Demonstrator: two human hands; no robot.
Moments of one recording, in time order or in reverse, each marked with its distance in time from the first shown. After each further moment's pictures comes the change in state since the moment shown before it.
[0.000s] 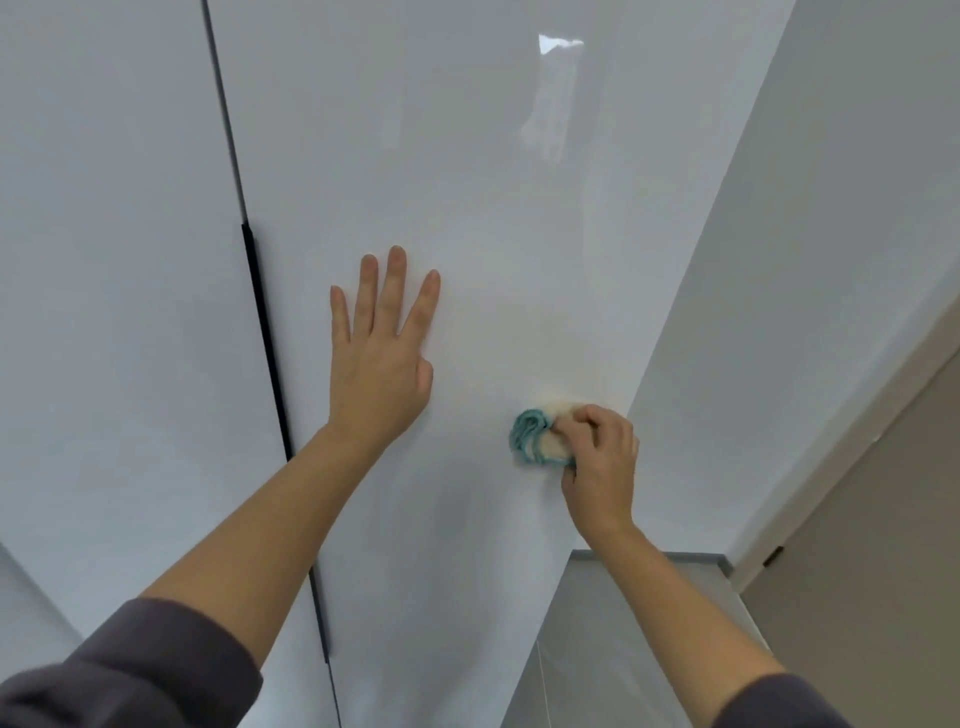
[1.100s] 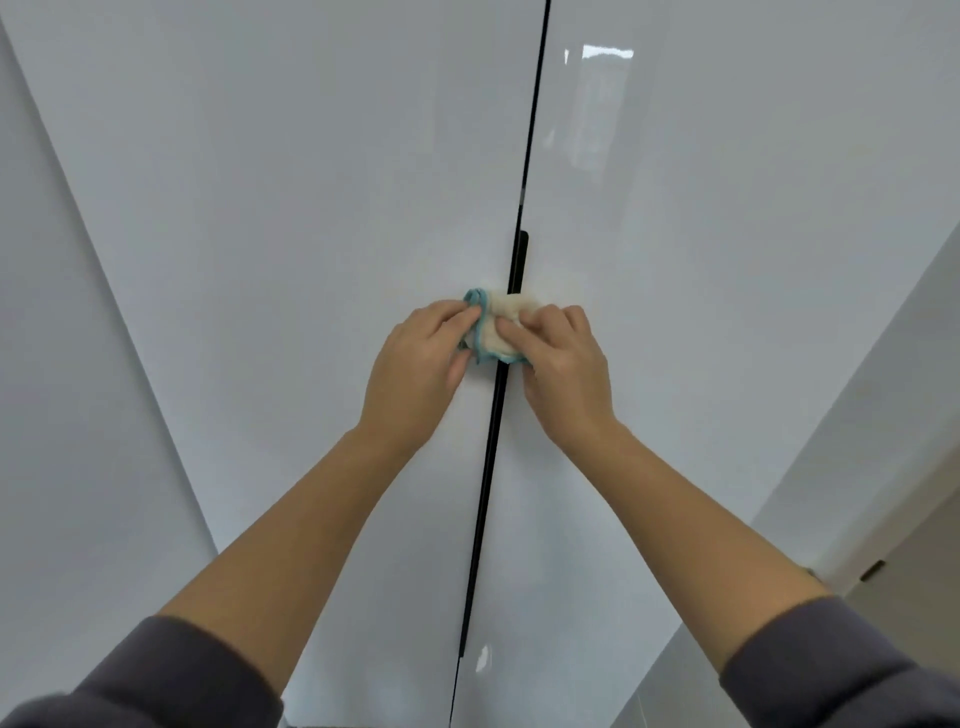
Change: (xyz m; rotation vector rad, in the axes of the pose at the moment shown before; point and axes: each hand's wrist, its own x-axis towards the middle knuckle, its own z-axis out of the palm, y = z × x) left_hand -0.053 -0.187 -0.060 -0.371 0.029 0.068; right_hand 0.086 -0.272 0.074 0.079 0.116 -0.393
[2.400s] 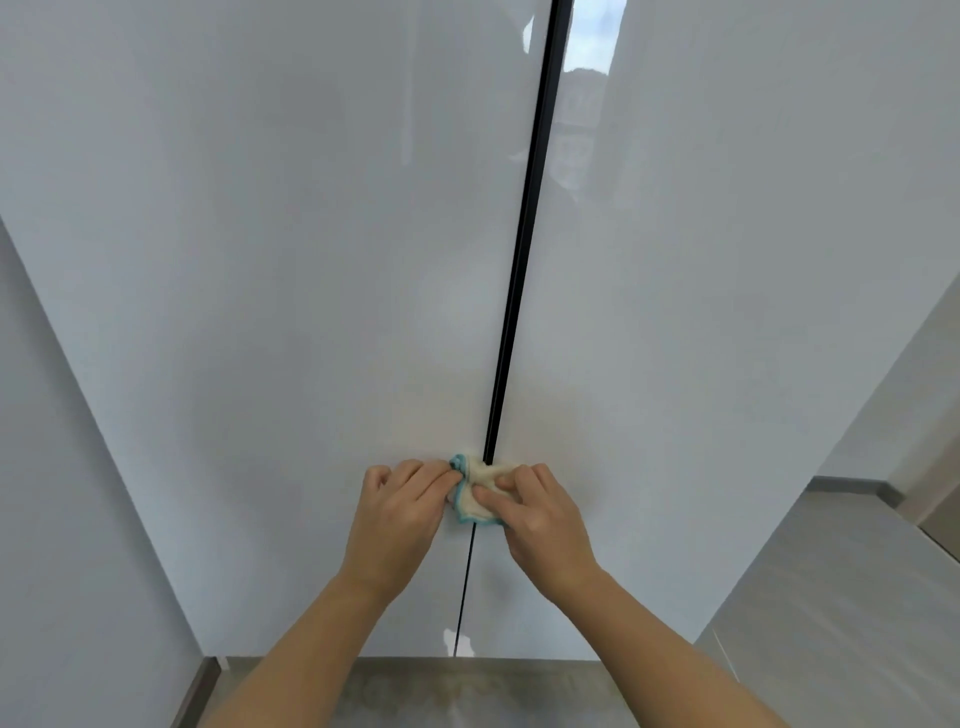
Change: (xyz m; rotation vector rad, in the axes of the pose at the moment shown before) left_hand -0.574 -0.096 0.335 0.173 -0.080 0.099; right_hand -0.619 -0.042 0.274 0.062 -0.254 -0.028
